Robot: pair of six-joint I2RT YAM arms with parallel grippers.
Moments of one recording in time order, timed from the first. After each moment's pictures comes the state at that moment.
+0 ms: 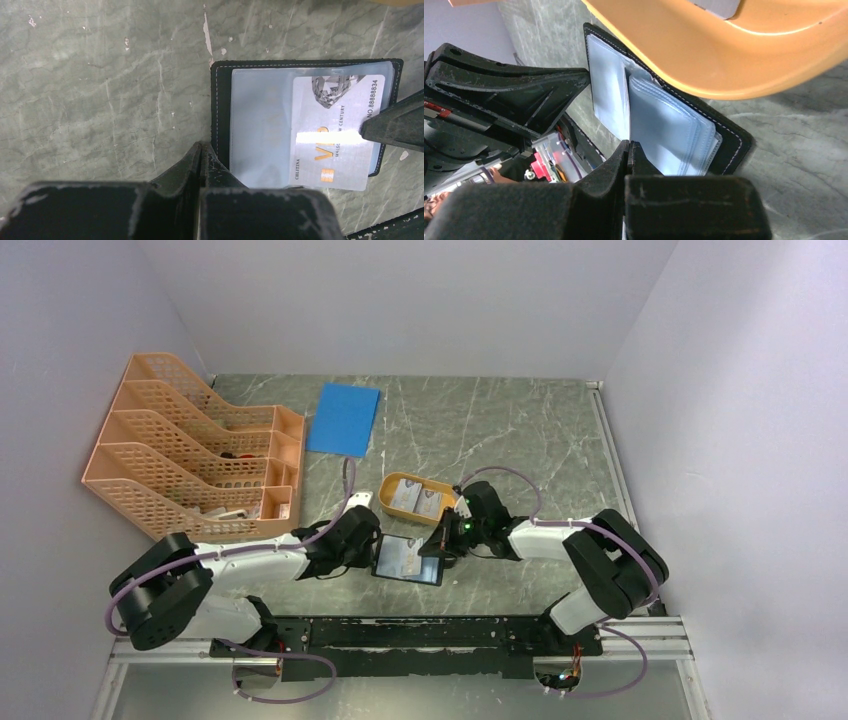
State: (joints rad) left arm -0.92 1.31 0.52 -0.14 -0.25 -0.75; right arm 0.63 1.51 0.49 0.25 -0.54 0.95
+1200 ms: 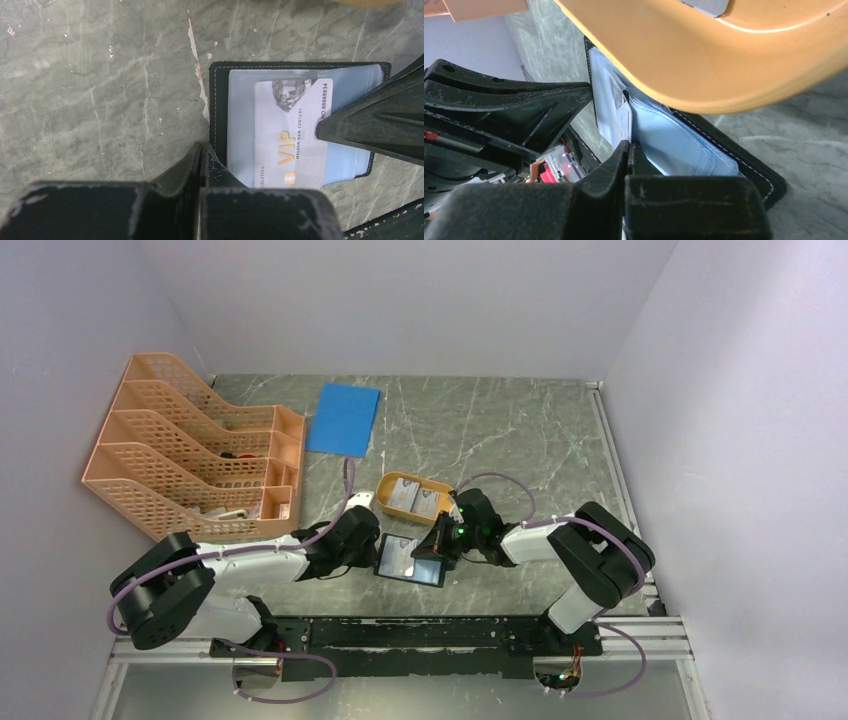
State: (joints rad) left arm -0.92 1.32 0.50 -0.07 -0.22 -0.74; right arm 0.69 1.59 0.45 0.42 -0.47 1.06
